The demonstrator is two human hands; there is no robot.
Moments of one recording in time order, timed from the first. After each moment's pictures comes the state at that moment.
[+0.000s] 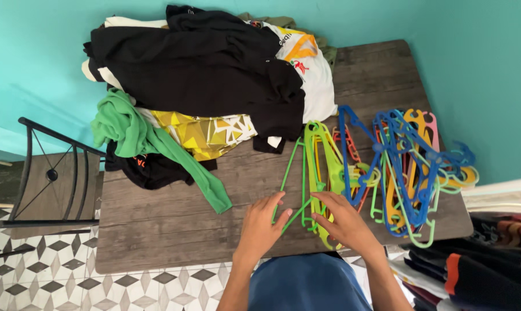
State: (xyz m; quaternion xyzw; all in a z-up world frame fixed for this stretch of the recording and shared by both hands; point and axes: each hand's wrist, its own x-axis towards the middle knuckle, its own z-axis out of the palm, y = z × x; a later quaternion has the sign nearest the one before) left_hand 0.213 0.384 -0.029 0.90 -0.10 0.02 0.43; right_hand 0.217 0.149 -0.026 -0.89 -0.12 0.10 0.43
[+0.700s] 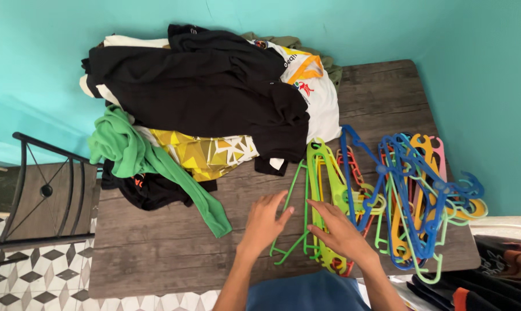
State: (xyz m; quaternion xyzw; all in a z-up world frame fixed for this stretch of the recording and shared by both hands) left_hand 0.301 0.382 -0.066 0.89 -0.11 0.01 0.43; right_hand 0.281 0.154 -0.053 -0.88 -0.16 0.12 0.42
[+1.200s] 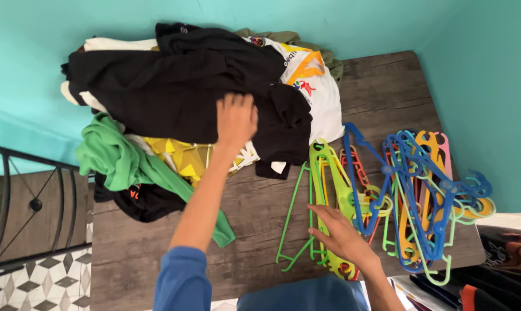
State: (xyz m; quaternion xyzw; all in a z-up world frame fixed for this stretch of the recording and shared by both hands) left_hand 0.561 0.444 -0.064 0.95 -0.18 0.22 0.14; right_hand 0.302 0.176 -0.060 -0.91 -0.14 0.13 0.38
